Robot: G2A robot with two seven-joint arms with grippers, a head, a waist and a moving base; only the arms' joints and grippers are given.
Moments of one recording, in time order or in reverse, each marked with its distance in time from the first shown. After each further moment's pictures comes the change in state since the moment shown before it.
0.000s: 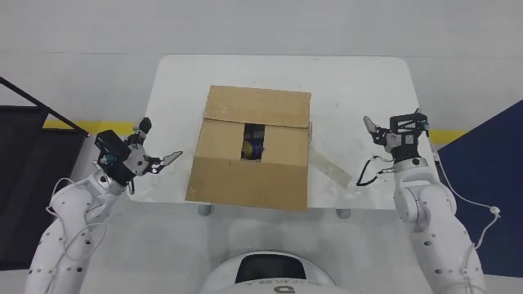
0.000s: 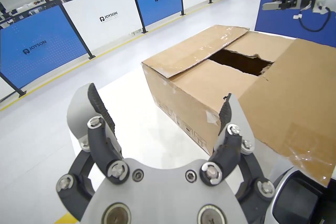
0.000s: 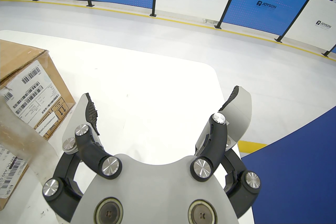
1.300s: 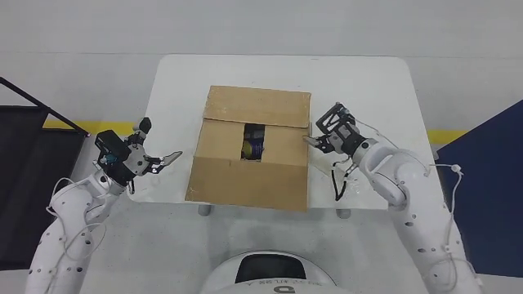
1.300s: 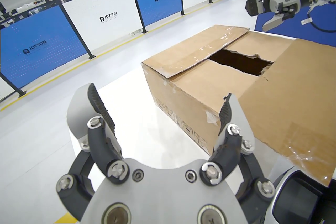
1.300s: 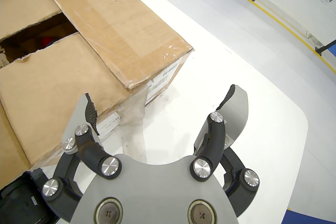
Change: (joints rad) left arm 0.000 0.000 0.000 0.000 0.000 0.000 0.000; right arm 0.223 0.009 -0.239 -0.080 -0.042 -0.393 0.493
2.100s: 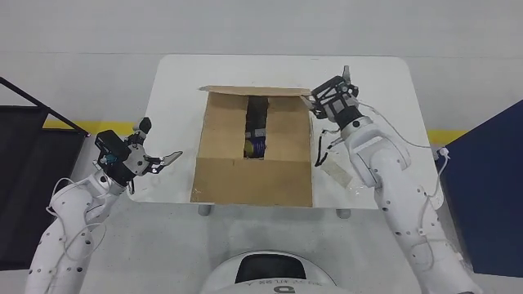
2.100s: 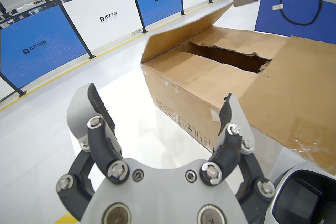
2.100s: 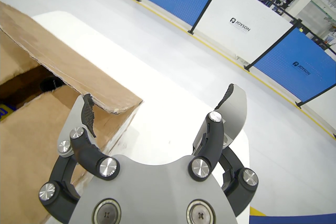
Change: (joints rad) left arm 0.000 0.000 0.000 0.000 0.000 0.000 0.000; right arm 0.178 -0.041 -0.126 0.095 -0.179 0.332 -0.257
